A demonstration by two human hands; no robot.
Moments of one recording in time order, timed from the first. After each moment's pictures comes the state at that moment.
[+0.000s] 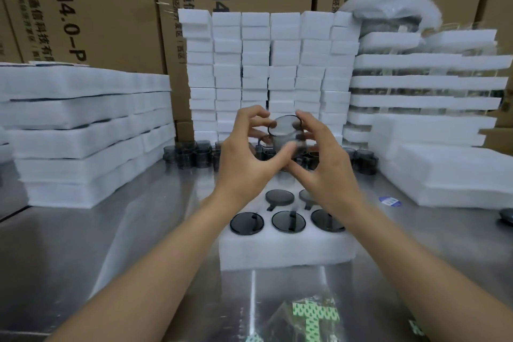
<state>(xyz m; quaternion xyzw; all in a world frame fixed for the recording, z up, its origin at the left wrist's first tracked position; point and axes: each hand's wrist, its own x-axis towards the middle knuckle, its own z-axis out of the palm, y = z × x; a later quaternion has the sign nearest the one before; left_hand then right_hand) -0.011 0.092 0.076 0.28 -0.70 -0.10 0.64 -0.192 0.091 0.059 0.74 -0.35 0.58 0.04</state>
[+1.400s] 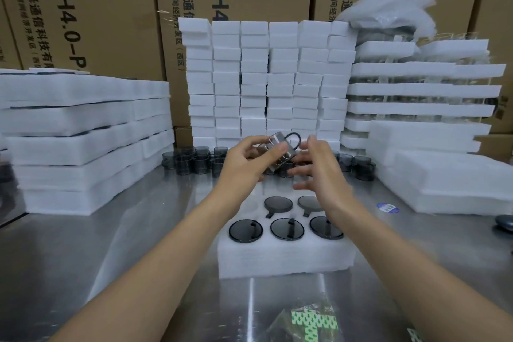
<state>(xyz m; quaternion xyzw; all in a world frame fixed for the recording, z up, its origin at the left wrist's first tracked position) -0.009 0.081 0.079 0.33 -0.62 -0.40 0.59 -0.178 0.102 0.072 0.58 -0.42 0.61 -0.33</state>
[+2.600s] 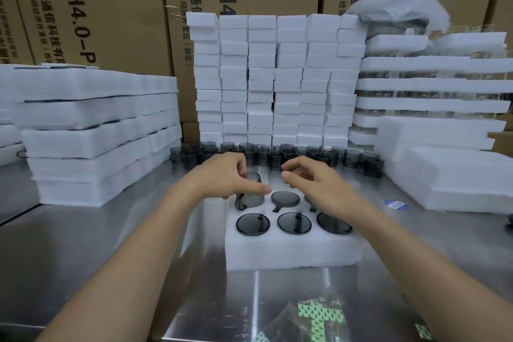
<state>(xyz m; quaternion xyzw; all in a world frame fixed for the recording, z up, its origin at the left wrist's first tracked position) 0.057 0.054 0.080 0.54 -0.78 -0.16 0.25 -0.191 0.088 0.053 0.73 -0.48 0.43 -0.23</state>
